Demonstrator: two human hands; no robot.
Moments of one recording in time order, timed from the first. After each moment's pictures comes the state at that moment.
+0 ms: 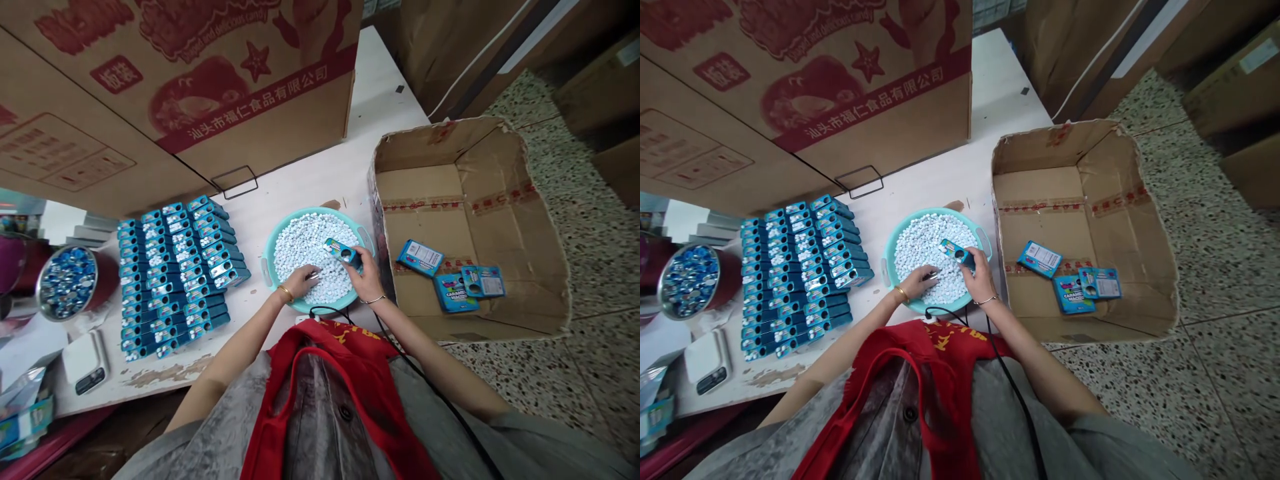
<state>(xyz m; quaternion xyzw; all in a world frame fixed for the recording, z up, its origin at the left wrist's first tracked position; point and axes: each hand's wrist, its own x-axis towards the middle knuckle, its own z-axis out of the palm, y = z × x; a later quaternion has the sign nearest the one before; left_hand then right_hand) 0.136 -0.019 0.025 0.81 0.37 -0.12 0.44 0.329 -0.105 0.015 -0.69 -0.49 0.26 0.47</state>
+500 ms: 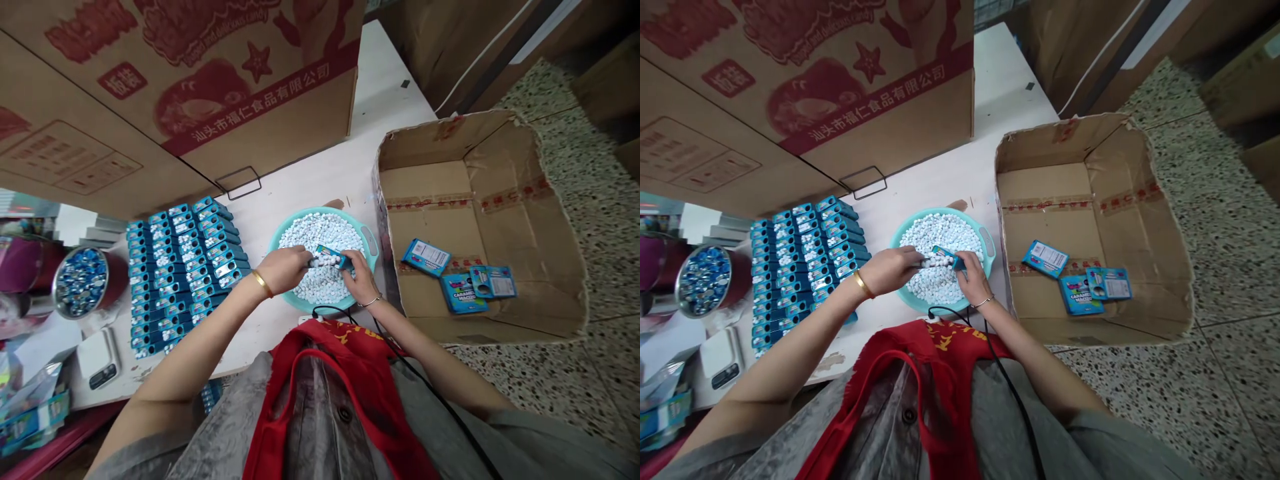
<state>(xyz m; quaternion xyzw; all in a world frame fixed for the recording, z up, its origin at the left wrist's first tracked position) 0.153 0.028 0.176 0.91 0.27 -0.21 0.24 0.314 -0.102 0.020 -0.64 -0.52 0.31 0.47</state>
